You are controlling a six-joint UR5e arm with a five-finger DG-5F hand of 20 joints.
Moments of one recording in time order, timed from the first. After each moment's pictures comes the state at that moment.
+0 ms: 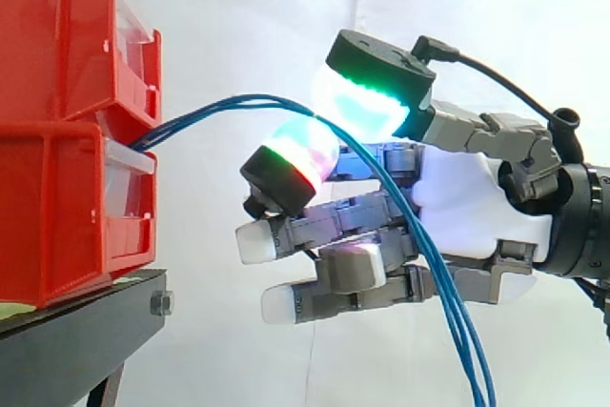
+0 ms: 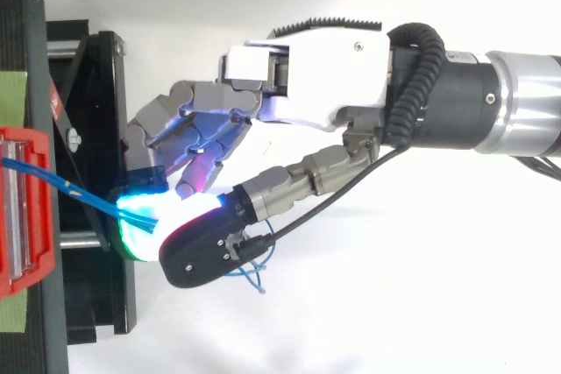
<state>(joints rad) 0.08 -2.32 -1.23 -2.57 -1.45 -0.07</state>
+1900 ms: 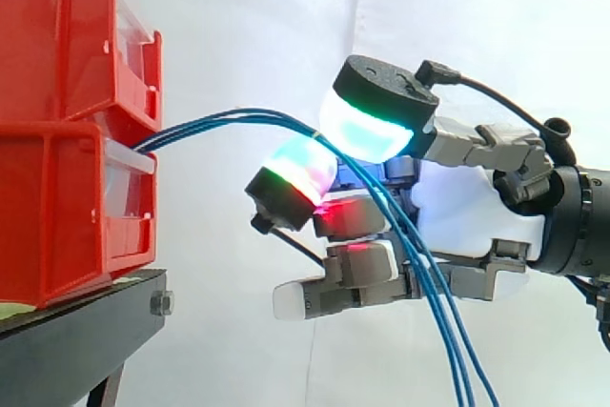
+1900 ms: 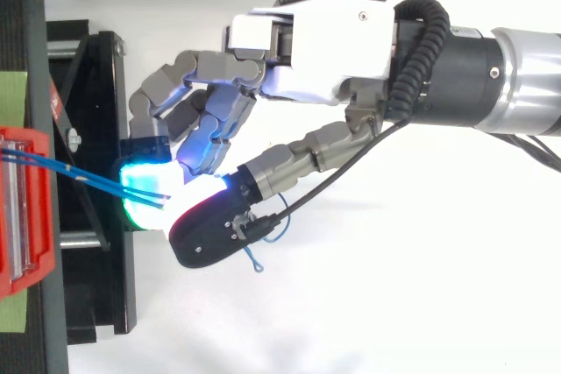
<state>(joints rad) 0.06 -2.32 -1.23 -2.57 -1.45 -0.07</state>
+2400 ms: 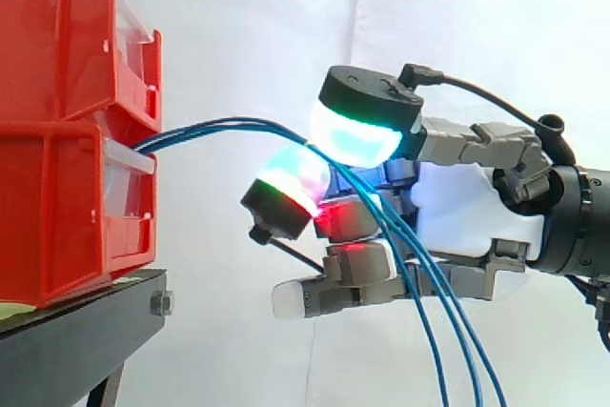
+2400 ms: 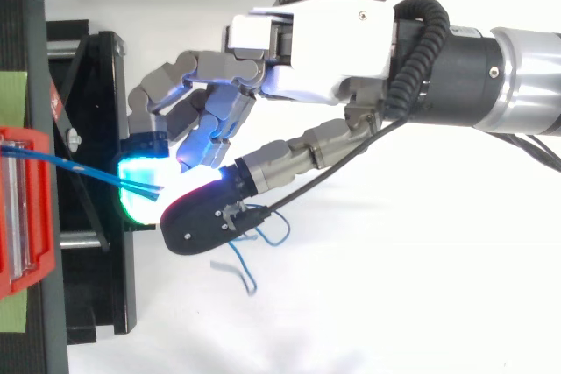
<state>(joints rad) 0.06 -2.32 -1.23 -2.57 -1.45 -0.07</state>
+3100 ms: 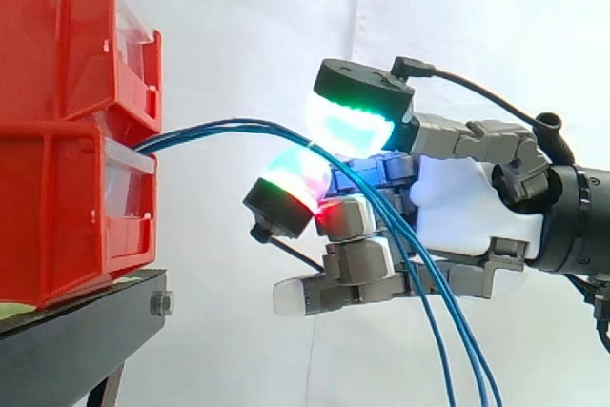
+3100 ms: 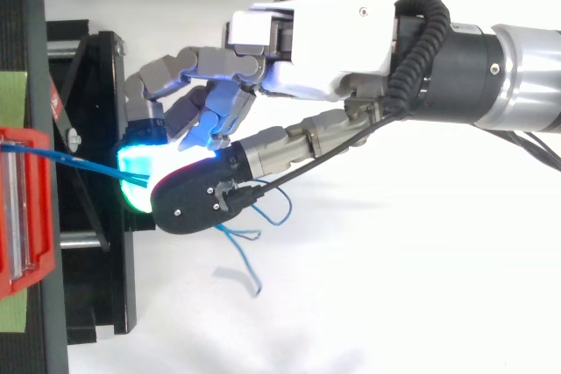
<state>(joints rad) 0.06 -2.32 -1.23 -2.57 -1.45 -0.07</state>
